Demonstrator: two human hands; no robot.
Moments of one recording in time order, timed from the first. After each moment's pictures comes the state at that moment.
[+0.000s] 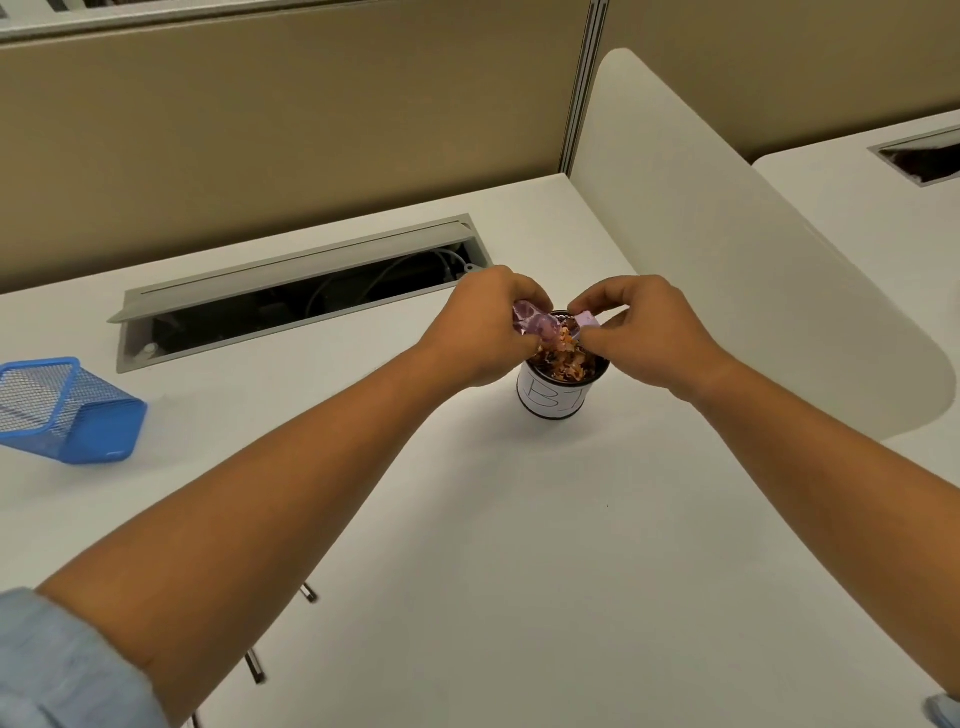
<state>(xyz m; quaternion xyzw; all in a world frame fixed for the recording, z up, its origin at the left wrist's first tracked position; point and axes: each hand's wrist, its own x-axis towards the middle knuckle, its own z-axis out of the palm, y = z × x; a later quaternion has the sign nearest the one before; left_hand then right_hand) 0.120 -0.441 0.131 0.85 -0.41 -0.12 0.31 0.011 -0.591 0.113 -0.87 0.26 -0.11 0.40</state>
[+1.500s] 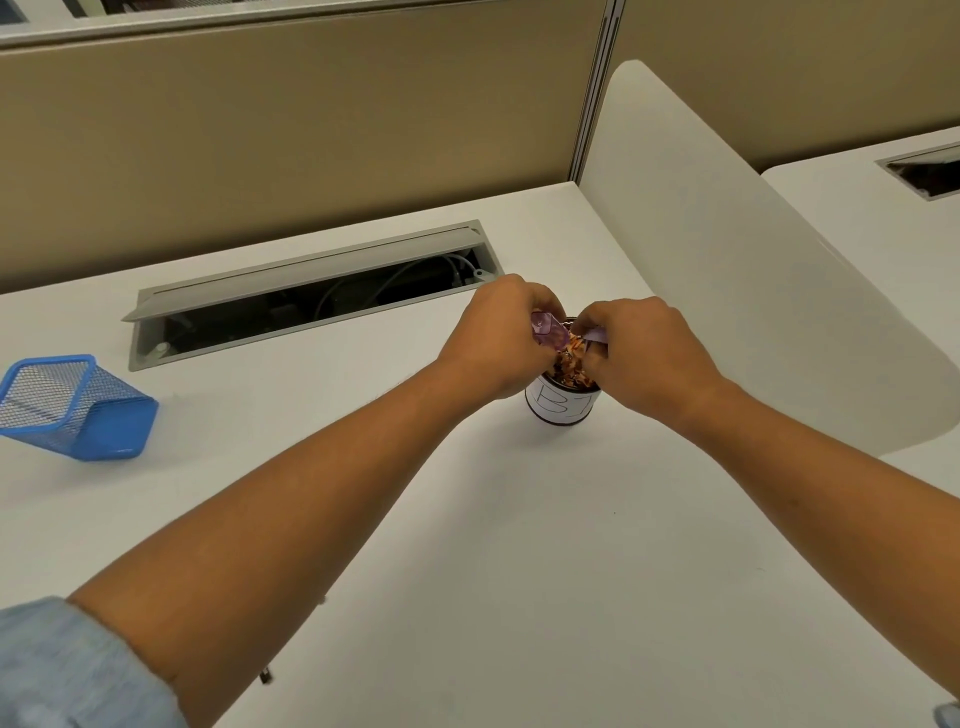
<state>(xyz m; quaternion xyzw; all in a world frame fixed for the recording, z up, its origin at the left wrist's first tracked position) 0.111 -0.441 0.129 0.85 -0.40 -0.09 0.32 0.013 -0.573 0.113 -0.97 0.20 -0.09 0.13</state>
